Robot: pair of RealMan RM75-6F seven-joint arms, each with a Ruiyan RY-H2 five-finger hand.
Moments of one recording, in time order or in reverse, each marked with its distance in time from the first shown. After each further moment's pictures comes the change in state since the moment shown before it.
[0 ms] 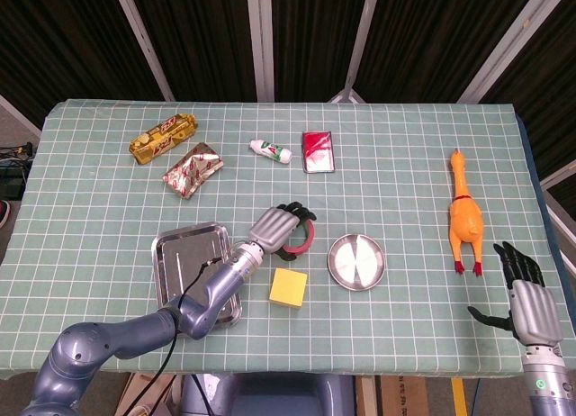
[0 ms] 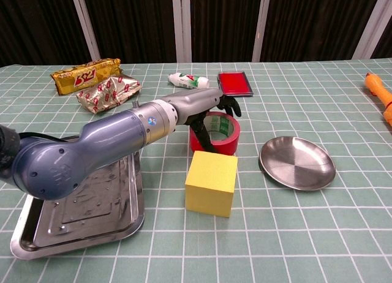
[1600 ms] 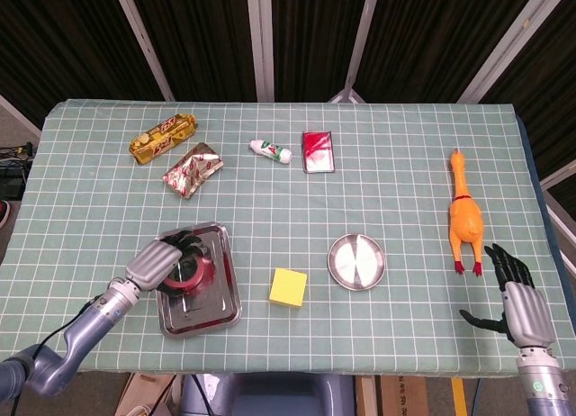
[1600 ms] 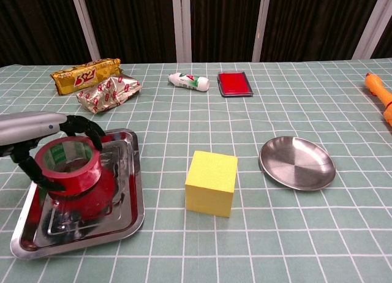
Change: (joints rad) left arm 0.446 0.603 0.356 -0.511 0.252 0.227 -0.122; right arm 0.001 0.013 -0.010 -0.022 -0.028 -0.023 0.060
